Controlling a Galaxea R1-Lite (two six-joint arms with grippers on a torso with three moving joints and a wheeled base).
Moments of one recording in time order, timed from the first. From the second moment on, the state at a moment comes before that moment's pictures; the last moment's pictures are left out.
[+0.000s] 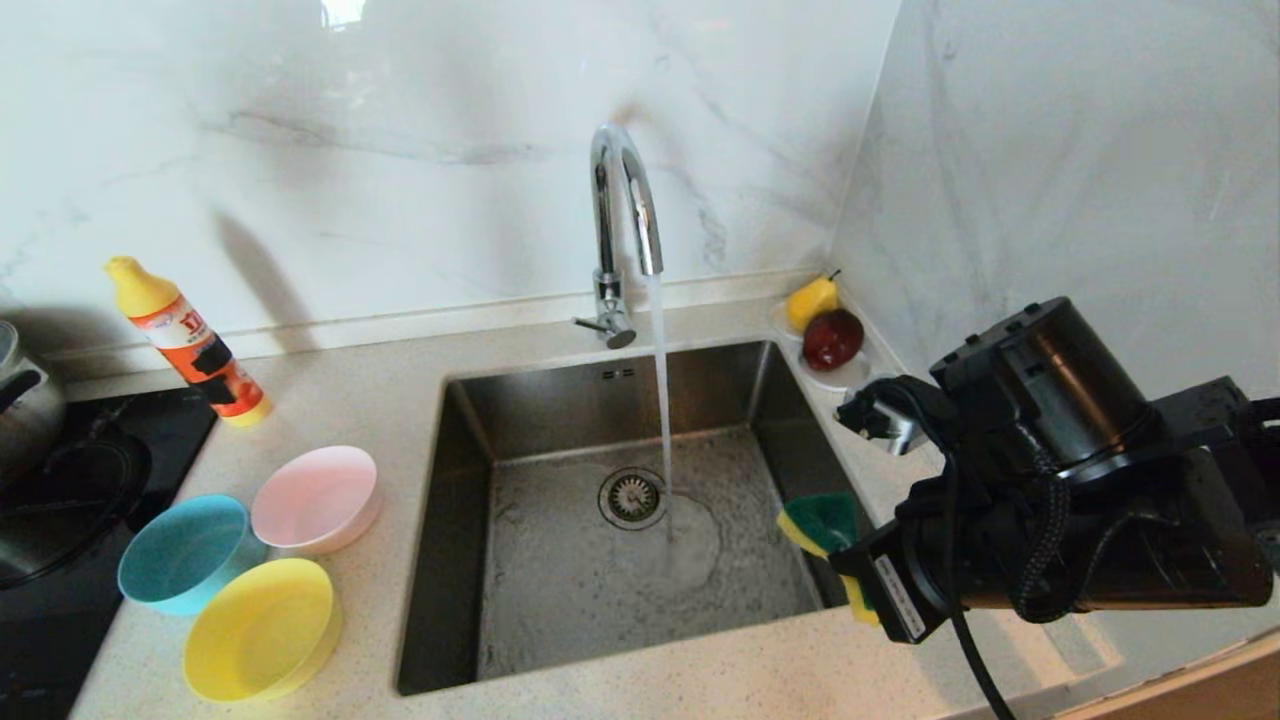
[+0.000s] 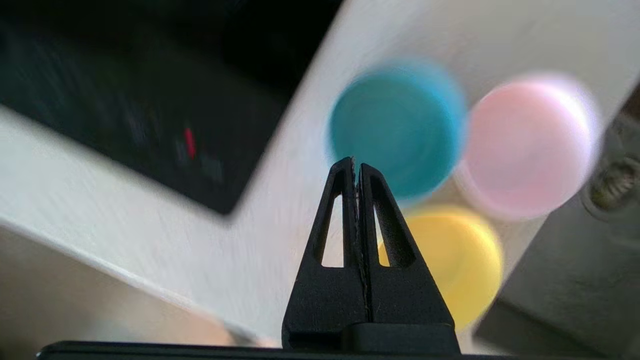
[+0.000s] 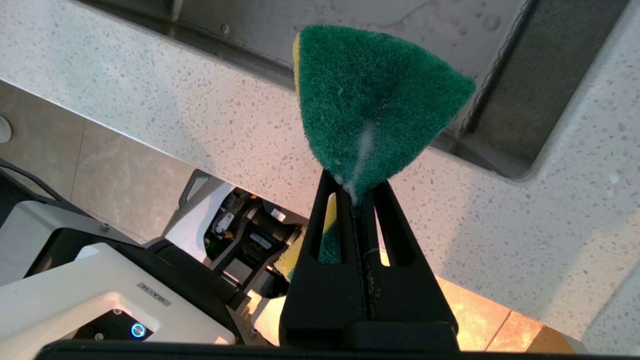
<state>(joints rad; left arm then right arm) 0.68 1.48 -1.15 0.47 -0.20 -0.10 0.76 1.59 -1.13 0.33 -0.09 0.18</state>
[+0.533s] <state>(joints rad) 0.79 1.58 -0.95 0.45 -0.26 -0.11 0.76 1.60 -1.14 0.33 -0.09 0.18</state>
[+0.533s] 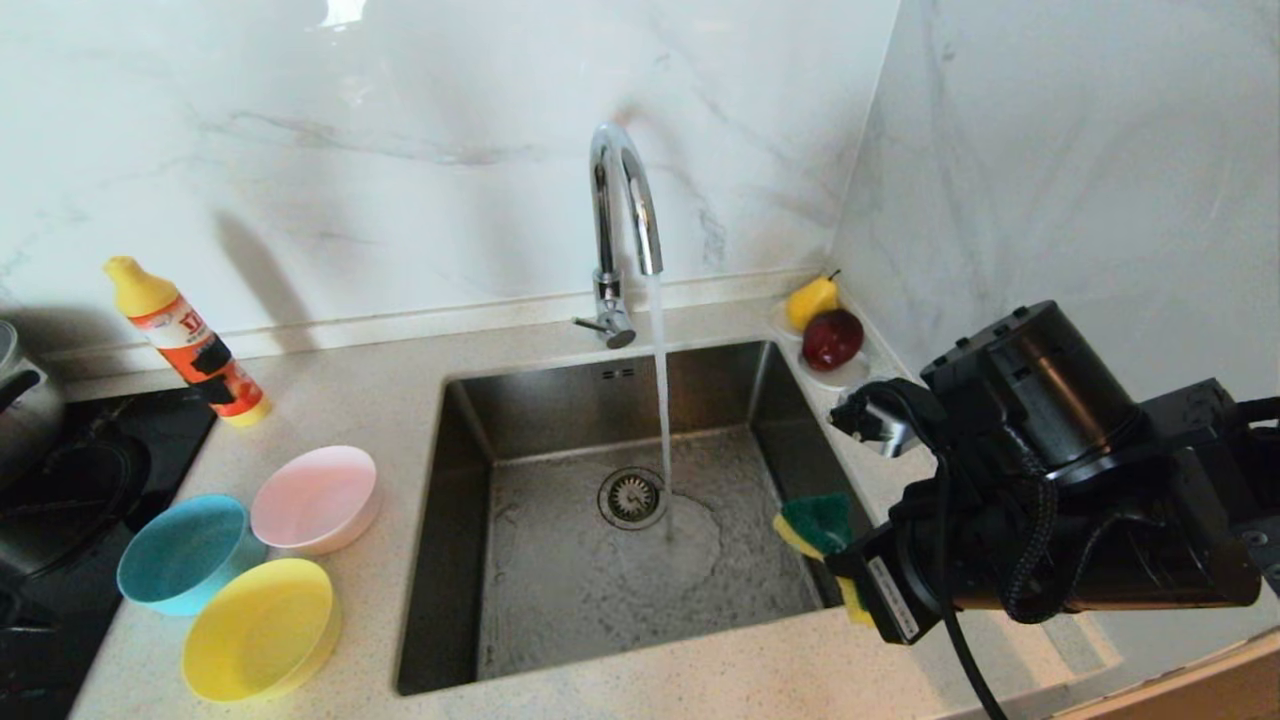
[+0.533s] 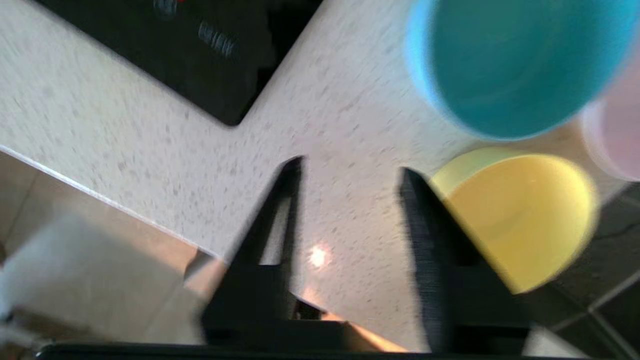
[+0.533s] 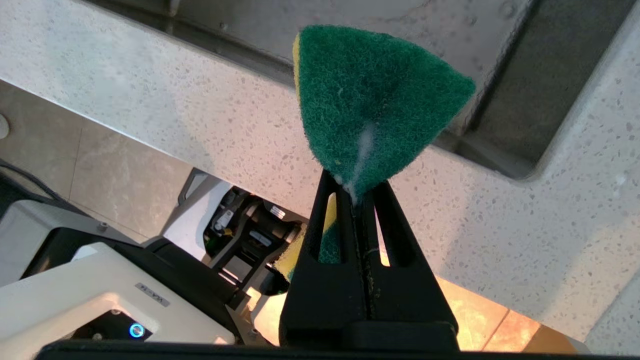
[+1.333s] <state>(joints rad) 0.82 1.73 -0.85 0.30 -0.25 -0.14 0.76 1.63 -1.14 0.33 -0.09 0.18</state>
